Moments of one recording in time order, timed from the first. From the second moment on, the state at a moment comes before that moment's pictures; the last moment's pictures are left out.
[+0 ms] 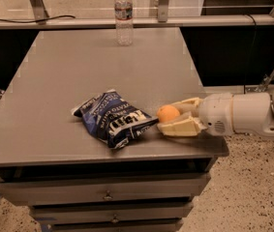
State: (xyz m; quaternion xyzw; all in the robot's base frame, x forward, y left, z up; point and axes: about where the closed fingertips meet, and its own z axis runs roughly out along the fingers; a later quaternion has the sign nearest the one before) arm 0.490 -0.098 0.829 -0.44 0.72 0.29 0.44
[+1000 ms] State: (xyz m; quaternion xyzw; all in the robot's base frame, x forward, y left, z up) arm 0.492 -0.090 0.828 -0.46 0.72 0.29 0.44
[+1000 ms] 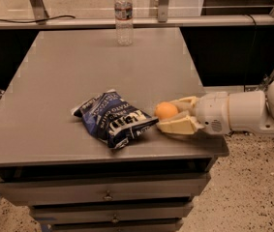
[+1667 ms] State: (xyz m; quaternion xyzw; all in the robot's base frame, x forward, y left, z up) arm 0.492 -0.088 0.827 -0.46 0.71 0.30 0.43
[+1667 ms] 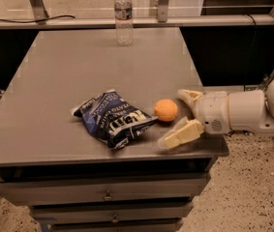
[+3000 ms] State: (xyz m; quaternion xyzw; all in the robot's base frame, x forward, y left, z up) arm 0.515 -0.154 0.908 -0.47 0.69 0.18 0.52
